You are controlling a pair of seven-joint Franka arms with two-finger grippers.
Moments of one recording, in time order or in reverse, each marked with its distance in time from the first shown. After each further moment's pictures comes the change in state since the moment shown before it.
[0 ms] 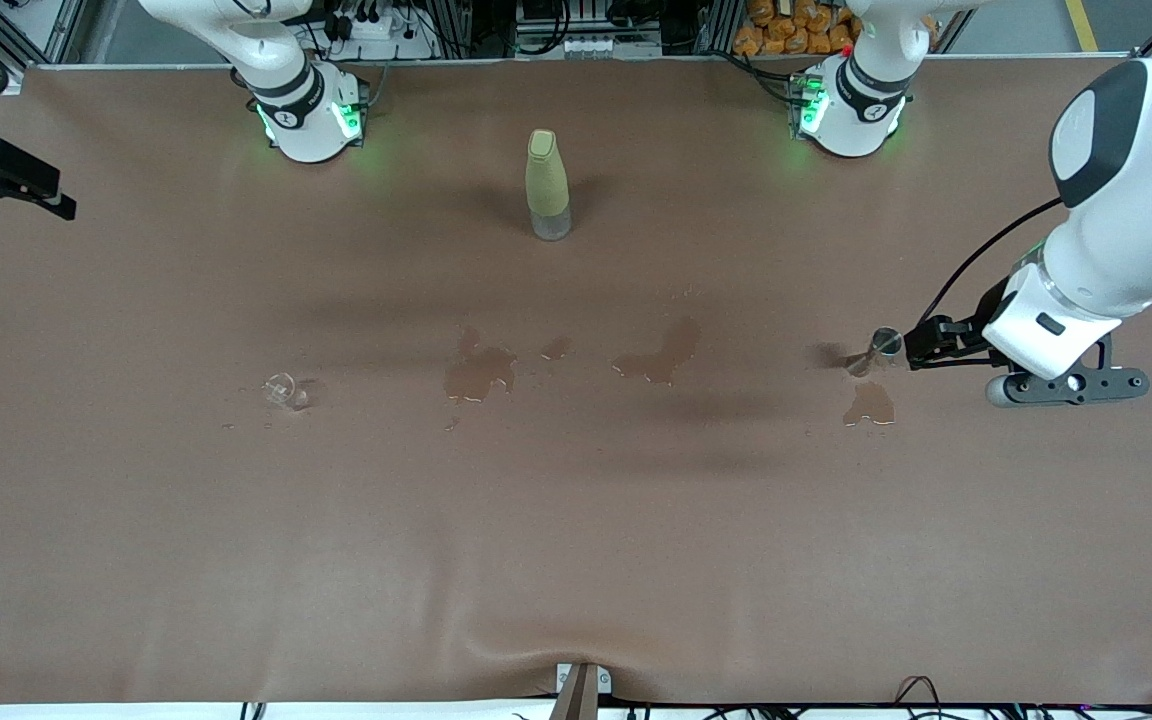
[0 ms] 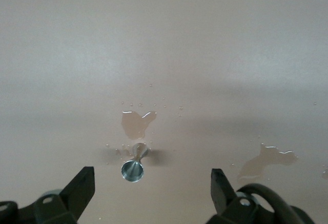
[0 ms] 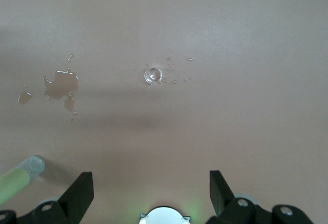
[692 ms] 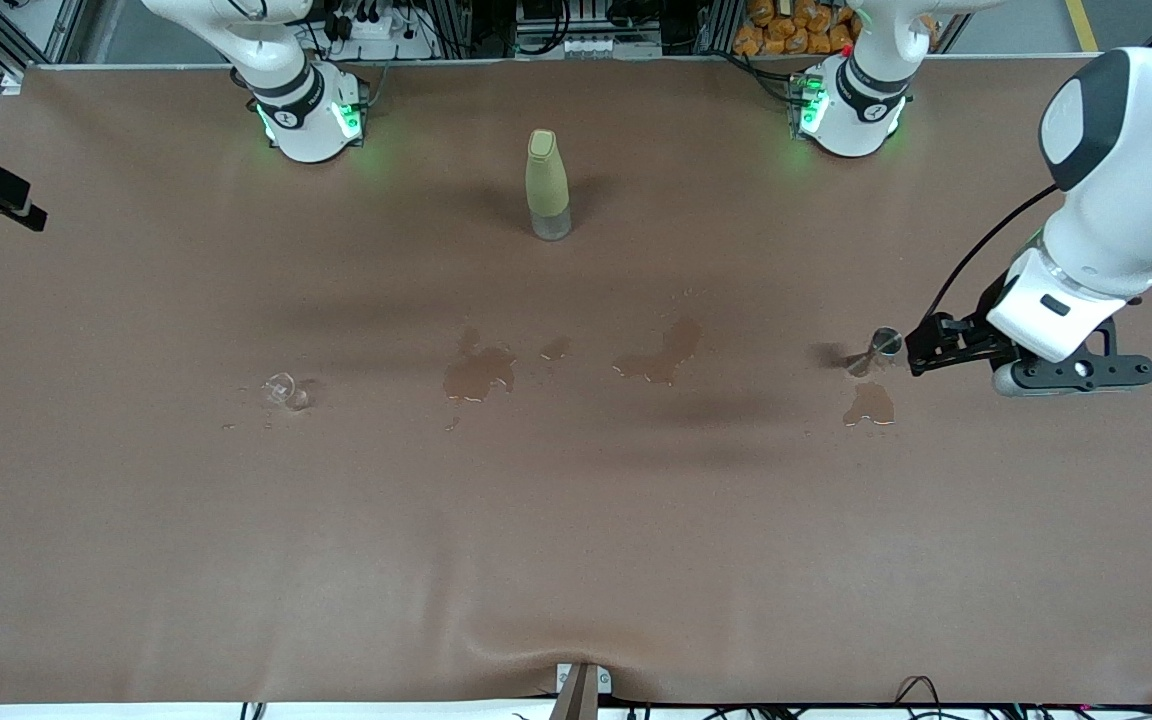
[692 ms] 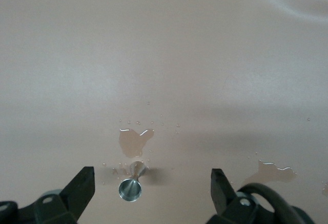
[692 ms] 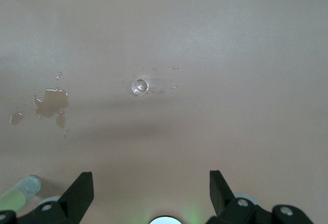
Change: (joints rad) left arm -0.044 -0.068 0.072 -0.108 -0.025 0.142 0.042; right arm -0.097 0.008 0.039 0.003 -0.008 0.039 0.012
